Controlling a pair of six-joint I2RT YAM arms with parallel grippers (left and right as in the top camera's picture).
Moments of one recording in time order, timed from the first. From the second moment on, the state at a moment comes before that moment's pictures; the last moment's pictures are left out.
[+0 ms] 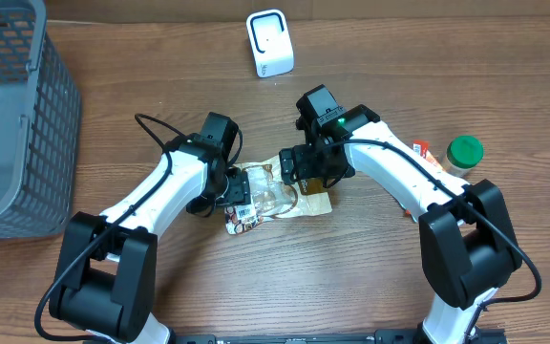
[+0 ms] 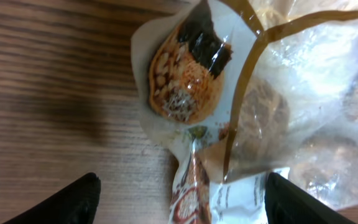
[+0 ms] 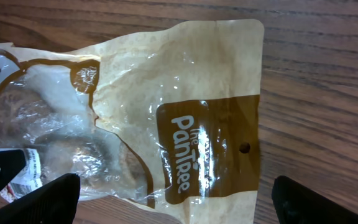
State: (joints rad) left arm -0.34 1.76 1.09 -0.81 0.07 -0.47; right arm 0.51 1.93 1.41 -0.86 -0.18 0.33
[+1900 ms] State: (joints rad) left arm -0.34 1.74 0.99 -0.69 0.07 -0.49; right arm 0.56 1.92 1.15 -0.44 -0.42 0.66
